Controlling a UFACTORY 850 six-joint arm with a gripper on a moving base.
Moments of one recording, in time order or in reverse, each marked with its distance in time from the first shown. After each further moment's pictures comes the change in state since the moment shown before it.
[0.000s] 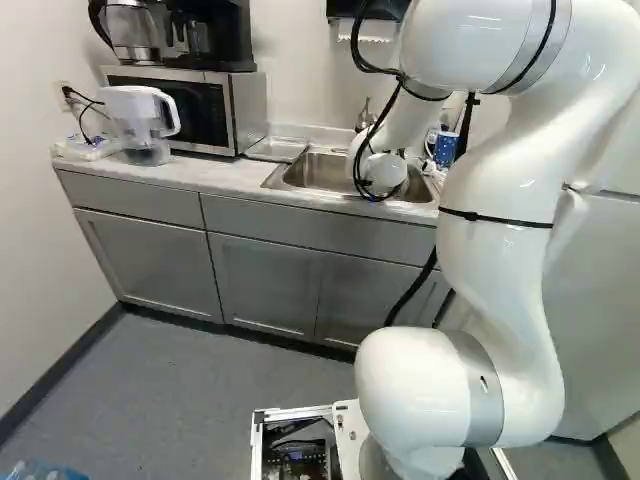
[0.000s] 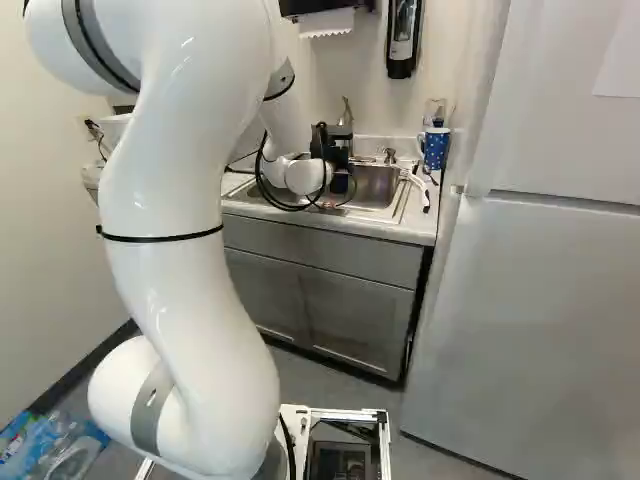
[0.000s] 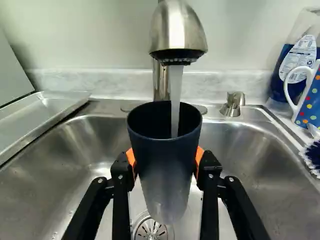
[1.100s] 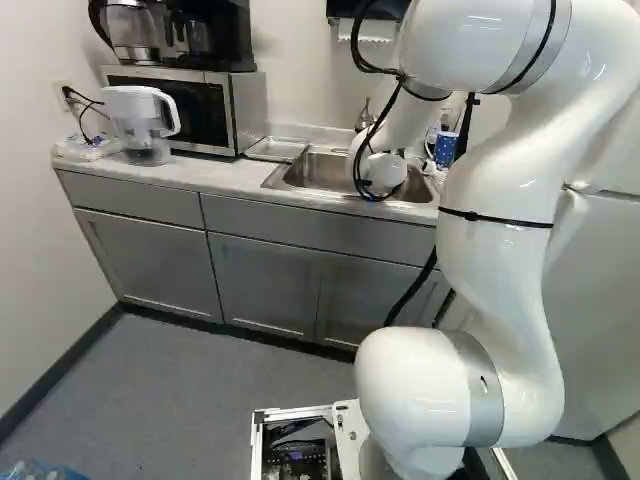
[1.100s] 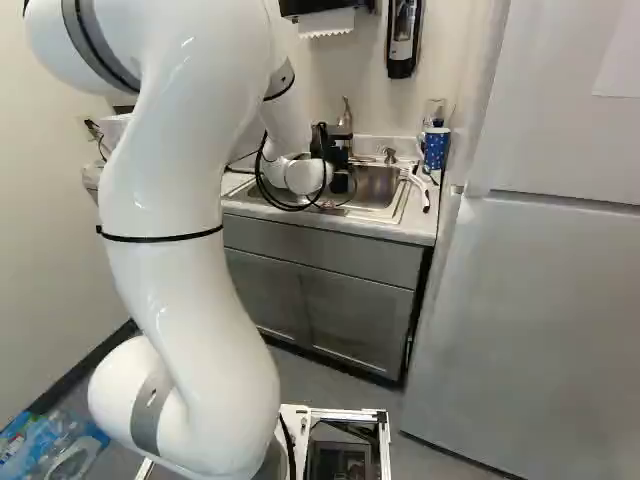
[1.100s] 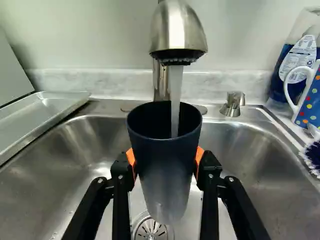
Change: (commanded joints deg) arm 0.0 0.0 0.0 0.0 0.0 0.0
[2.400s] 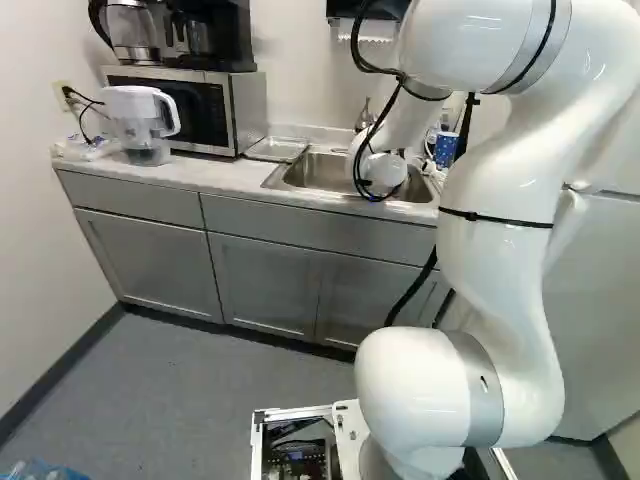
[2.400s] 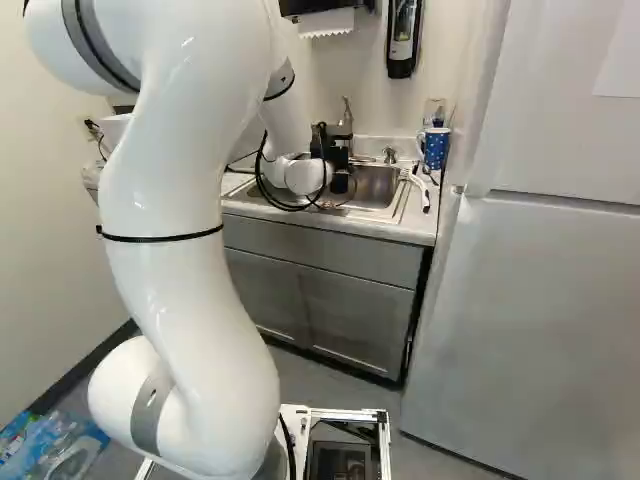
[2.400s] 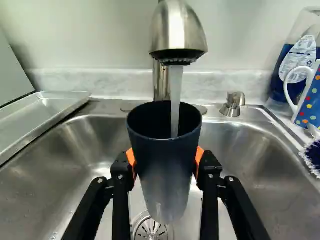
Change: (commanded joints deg) arm 0.0 0.0 0.0 0.0 0.0 0.0
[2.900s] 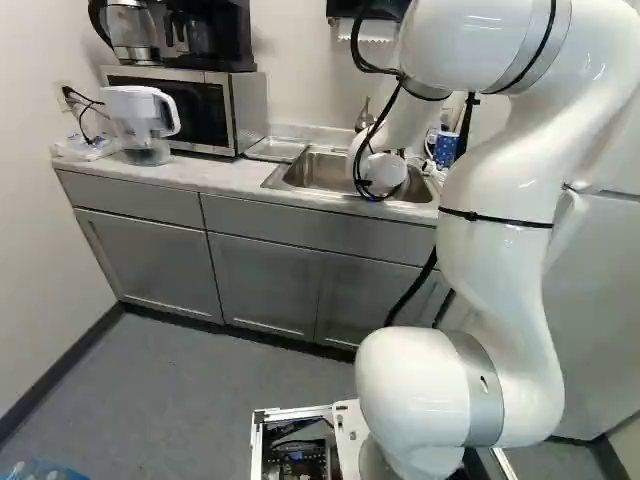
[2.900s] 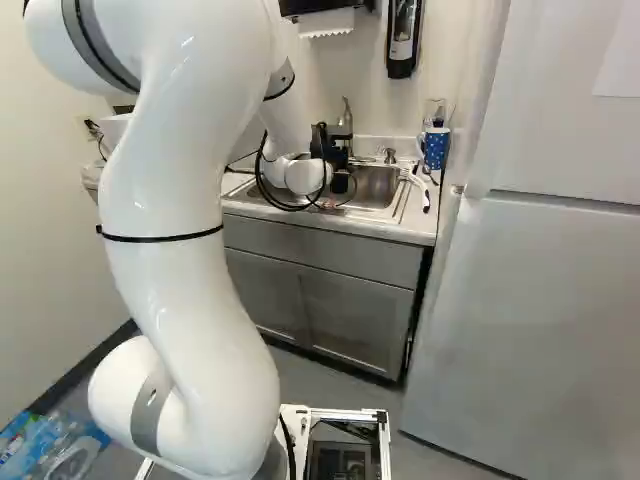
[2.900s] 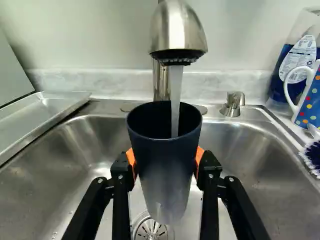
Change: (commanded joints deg) arm 0.0 0.0 0.0 0.0 0.0 0.0
